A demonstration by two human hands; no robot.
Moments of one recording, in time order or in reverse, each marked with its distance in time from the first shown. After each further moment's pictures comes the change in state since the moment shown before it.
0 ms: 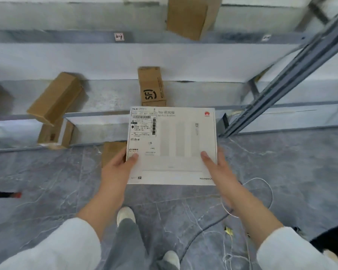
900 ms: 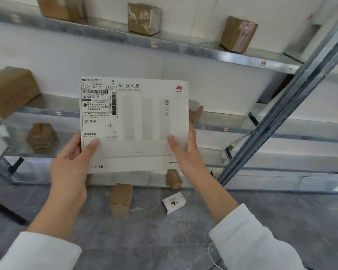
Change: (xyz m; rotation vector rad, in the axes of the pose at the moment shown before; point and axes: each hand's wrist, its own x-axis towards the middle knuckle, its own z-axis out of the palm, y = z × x) left_hand -0.247 0.226 -0.155 -0.381 0.044 0.591; right_hand -0.268 -0.254 0.032 -0.016 -0.109 -0.640
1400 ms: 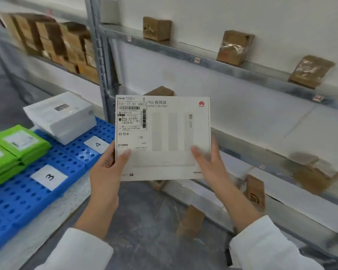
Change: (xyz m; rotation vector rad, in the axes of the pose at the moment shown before) left_hand 0.048 0.095 -0.258 -0.009 0.466 0.149; right_hand 0.040 -0.078 0.306 -0.046 -0.408 -0.062
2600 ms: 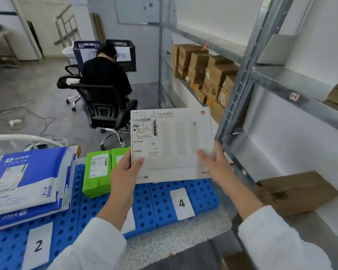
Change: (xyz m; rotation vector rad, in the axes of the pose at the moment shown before) left_hand 0.306 0.048 -0.128 0.087 0.668 0.076; right_hand 0.353 -0.101 0.357 -0.051 -0.767 -0.182
